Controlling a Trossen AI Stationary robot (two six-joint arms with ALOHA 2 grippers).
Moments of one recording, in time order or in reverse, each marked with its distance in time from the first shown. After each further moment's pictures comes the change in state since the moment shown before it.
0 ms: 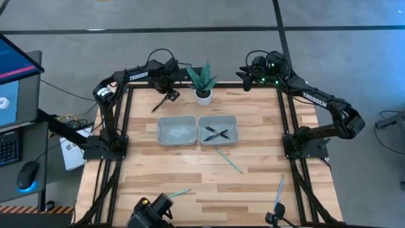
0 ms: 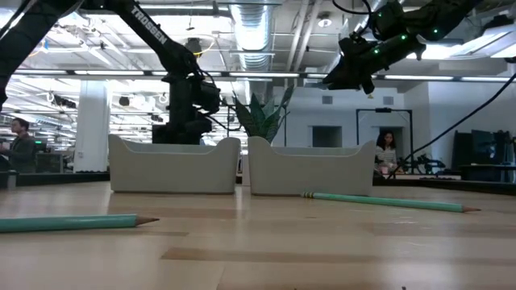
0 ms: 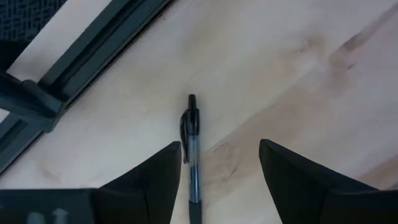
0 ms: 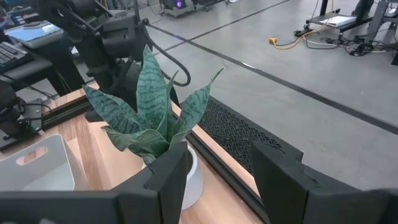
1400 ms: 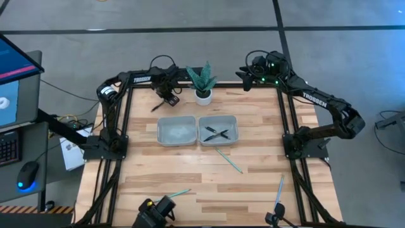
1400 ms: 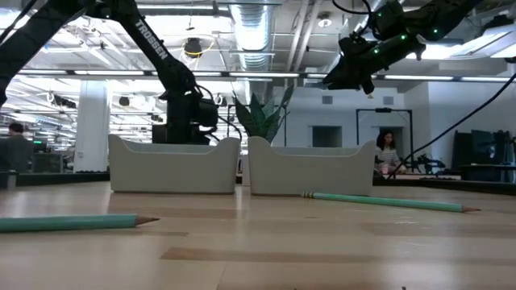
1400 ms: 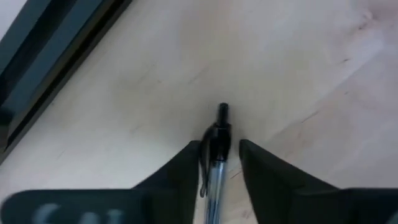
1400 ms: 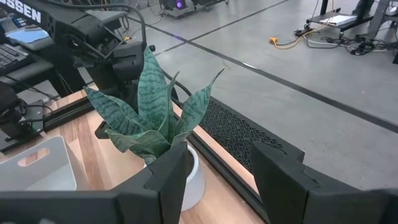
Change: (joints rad) left arm -0.011 0.079 -0.128 0.166 -0.018 0.054; right arm 0.002 0.001 0.001 0.001 0.000 0.009
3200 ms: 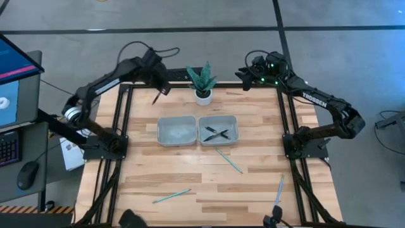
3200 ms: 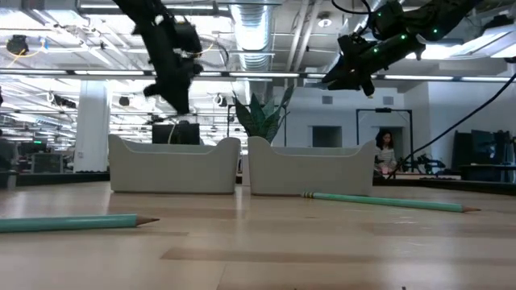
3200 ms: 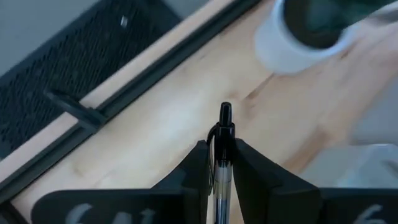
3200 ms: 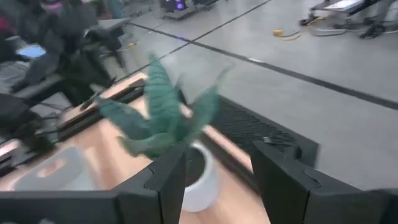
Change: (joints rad) left arm -0.004 -0.531 0.000 -0.077 0.094 -0.114; right arm 0.018 0.000 0.000 0.000 -0.005 0.093
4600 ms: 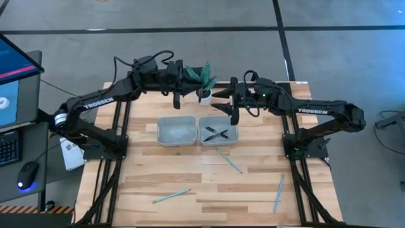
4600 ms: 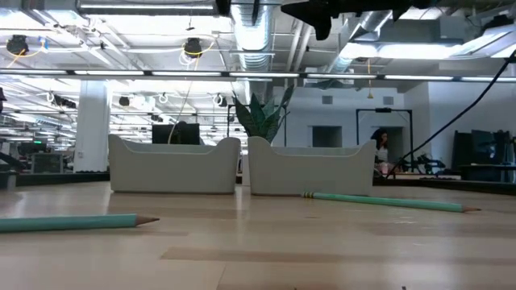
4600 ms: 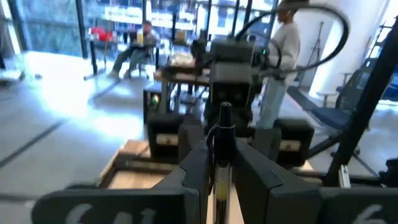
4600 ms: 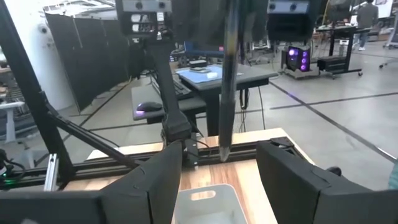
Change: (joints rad) left arm -0.433 -0.151 0.003 0.899 0.313 -0.012; right arm 0.599 0.000 0.053 0.269 0.117 -0.048
